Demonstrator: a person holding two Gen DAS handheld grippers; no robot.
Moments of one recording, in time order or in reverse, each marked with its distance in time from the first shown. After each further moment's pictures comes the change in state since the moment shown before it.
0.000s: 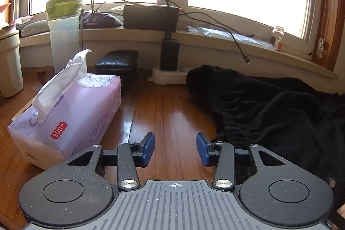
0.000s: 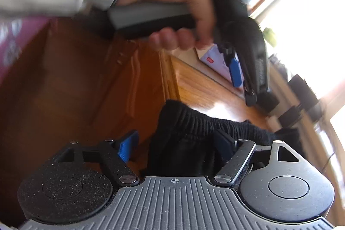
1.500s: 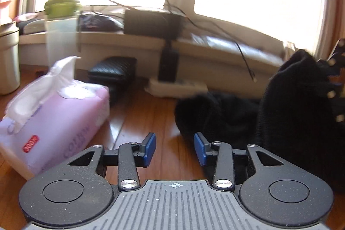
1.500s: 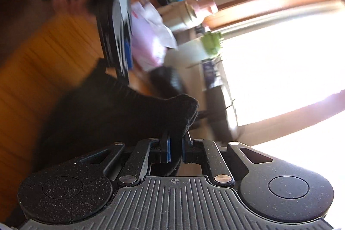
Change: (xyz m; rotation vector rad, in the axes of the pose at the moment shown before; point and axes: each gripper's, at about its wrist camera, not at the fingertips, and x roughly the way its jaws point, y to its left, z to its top) left arm 0.022 -0.017 0.015 -0.109 -0.049 0.030; right arm -0.001 -0.188 -0.020 -0.439 -0.015 -0.226
